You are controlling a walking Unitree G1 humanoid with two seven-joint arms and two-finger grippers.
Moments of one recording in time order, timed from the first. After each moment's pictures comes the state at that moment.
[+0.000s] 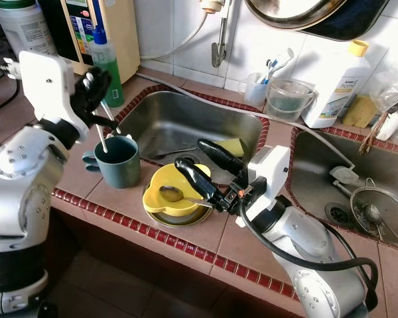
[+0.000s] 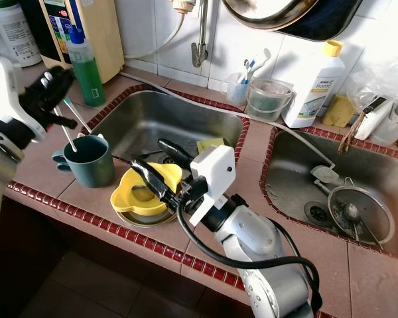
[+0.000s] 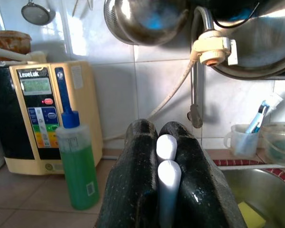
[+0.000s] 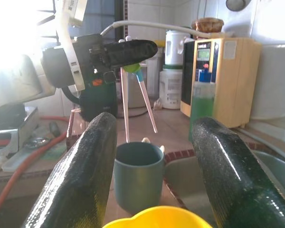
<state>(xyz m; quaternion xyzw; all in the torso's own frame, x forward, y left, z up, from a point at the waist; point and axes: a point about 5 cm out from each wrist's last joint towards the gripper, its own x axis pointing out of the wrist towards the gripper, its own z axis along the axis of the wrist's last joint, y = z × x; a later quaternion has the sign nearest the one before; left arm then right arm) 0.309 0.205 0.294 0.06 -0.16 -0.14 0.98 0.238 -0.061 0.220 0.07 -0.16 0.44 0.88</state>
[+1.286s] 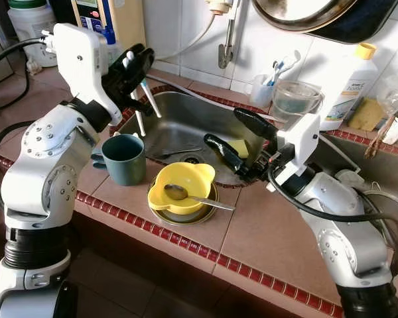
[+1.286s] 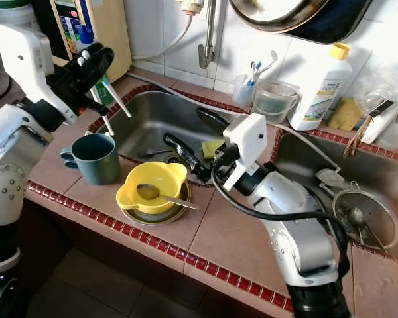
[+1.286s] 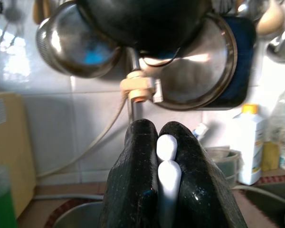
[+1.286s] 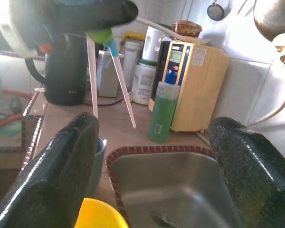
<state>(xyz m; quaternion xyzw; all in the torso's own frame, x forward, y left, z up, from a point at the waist) 0.312 0.148 0.311 0.02 -0.20 -0.27 0.94 0.284 -0.112 0.233 -0.03 -0.18 0.41 0.90</state>
